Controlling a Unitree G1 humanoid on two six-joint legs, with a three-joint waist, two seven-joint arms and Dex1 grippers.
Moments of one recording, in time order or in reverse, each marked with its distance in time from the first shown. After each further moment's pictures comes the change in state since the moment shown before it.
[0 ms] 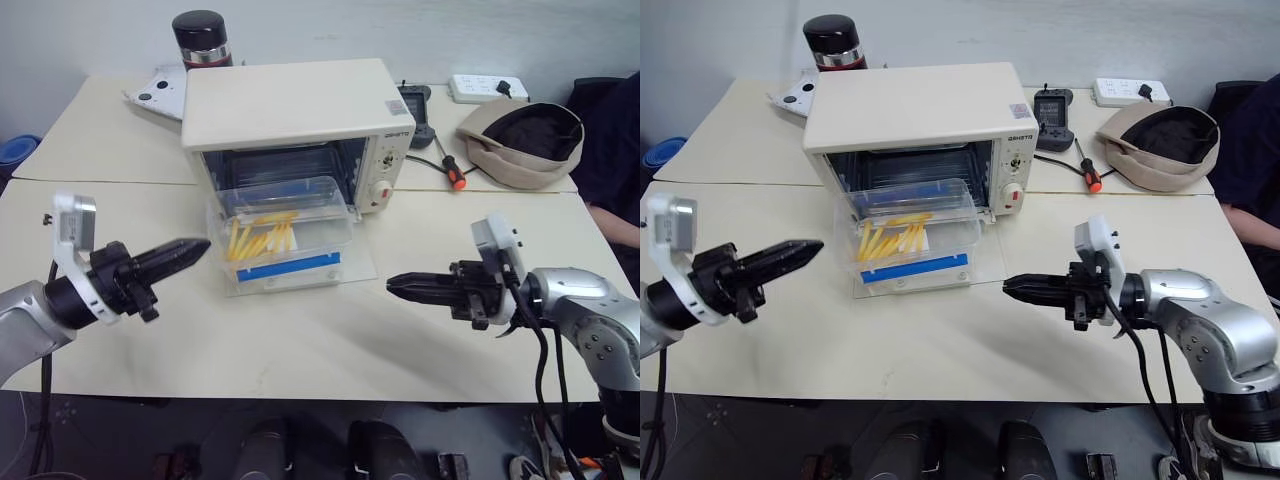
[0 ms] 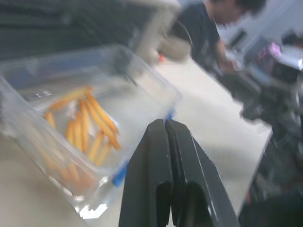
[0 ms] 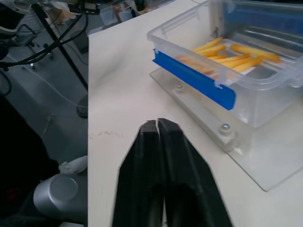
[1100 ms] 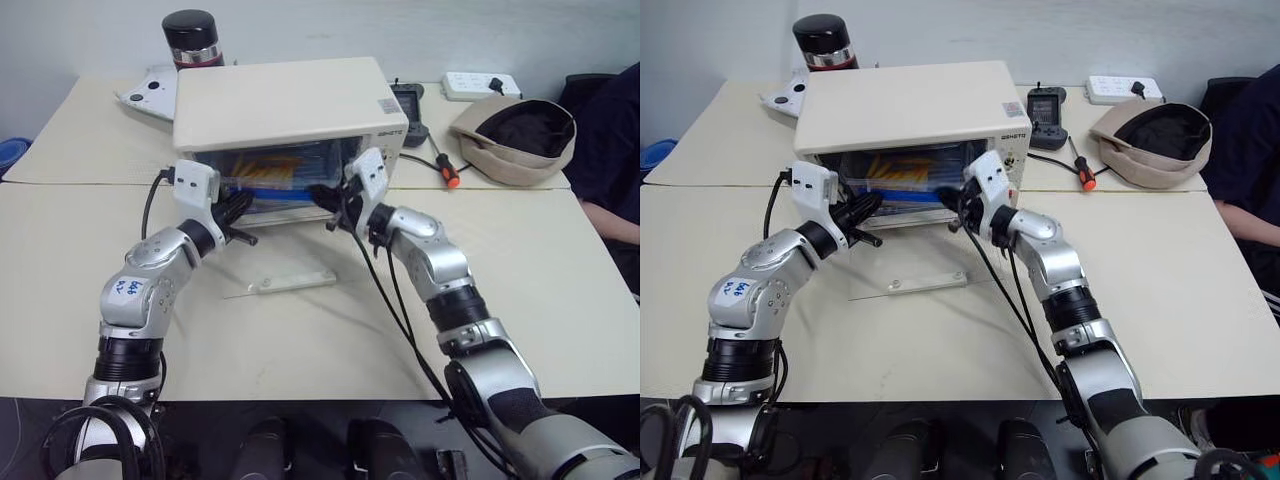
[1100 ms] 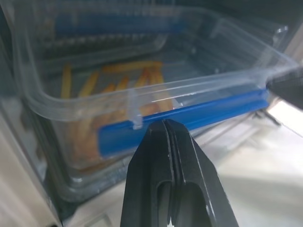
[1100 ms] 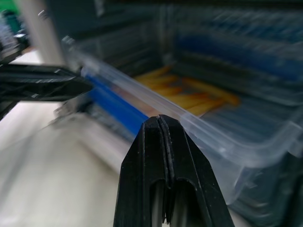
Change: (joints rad) left arm -0.598 -0.570 -0.379 0.452 0.845 -0.237 0.305; right arm -0.543 0.602 0.109 0.887 -0.546 -0.570 -0.420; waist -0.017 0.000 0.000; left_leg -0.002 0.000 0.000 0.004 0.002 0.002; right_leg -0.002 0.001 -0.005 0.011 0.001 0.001
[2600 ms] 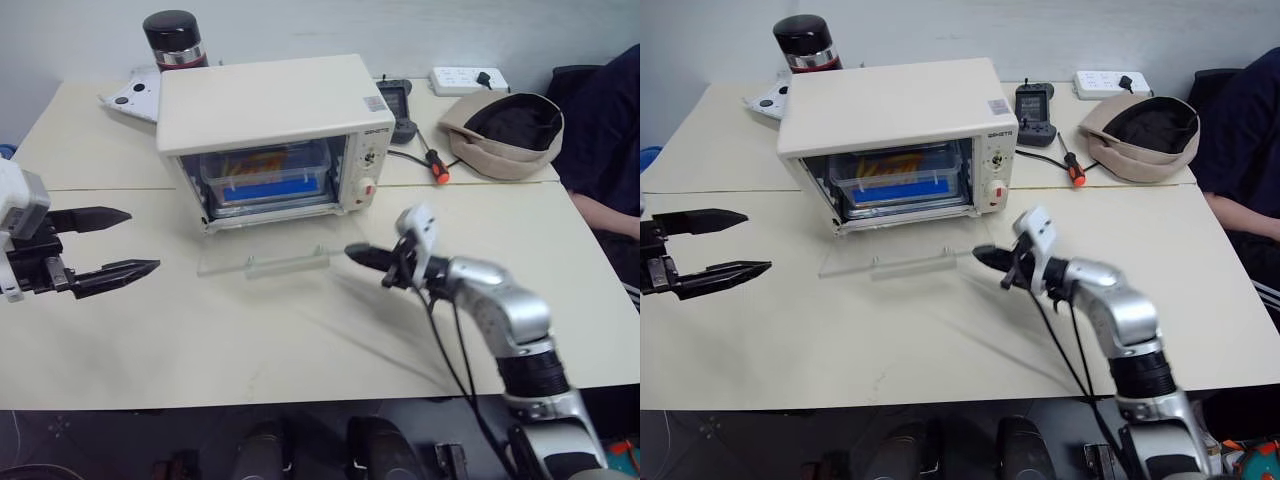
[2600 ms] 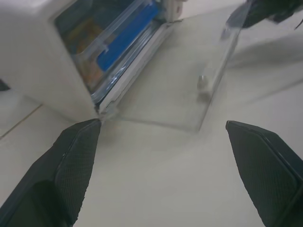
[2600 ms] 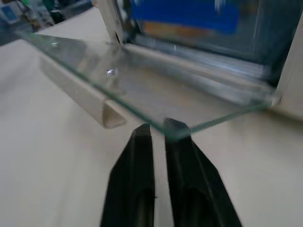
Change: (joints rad) left arm 0.497 0.732 0.565 -0.207 -0.224 0.137 -0.820; right arm 0.334 -0.368 -0.086 -0.647 0.294 0.530 0.224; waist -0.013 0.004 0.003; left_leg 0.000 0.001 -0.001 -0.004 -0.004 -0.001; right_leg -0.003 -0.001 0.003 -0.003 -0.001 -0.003
